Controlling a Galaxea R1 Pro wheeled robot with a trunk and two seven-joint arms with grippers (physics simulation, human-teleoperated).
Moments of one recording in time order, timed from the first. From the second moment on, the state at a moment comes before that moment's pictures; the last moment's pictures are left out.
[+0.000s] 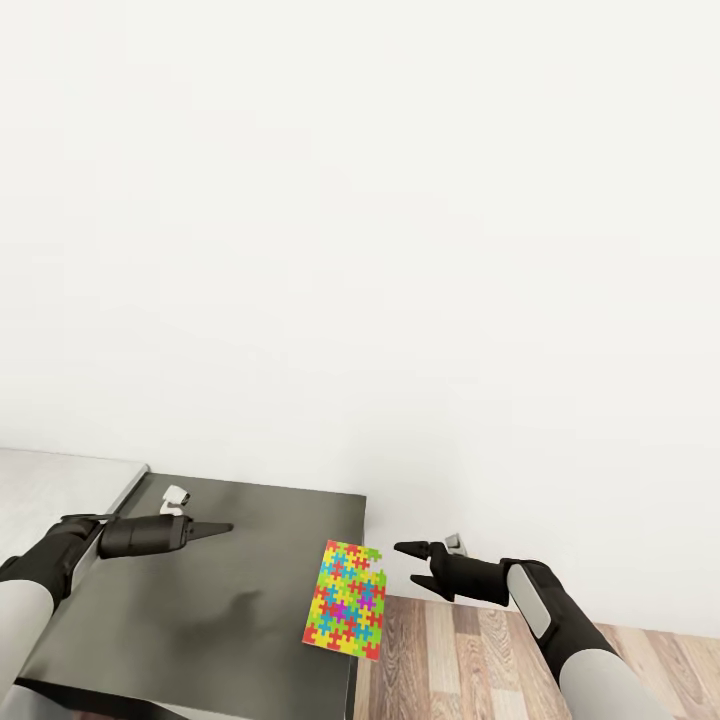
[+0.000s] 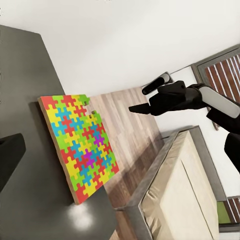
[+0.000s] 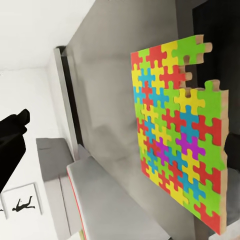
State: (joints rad) left arm -0.81 0.38 0.05 -0.42 0.01 0.49 -1.57; right arm -0.58 -0.02 -0.14 -0.62 -0.44 0.92 0.76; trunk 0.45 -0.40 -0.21
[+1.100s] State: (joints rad) left arm -0.81 0.39 0.05 -0.42 0.01 0.49 -1.57; right arm -0.58 -0.03 -0.14 -0.62 -0.44 0.92 0.76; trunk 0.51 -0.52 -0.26
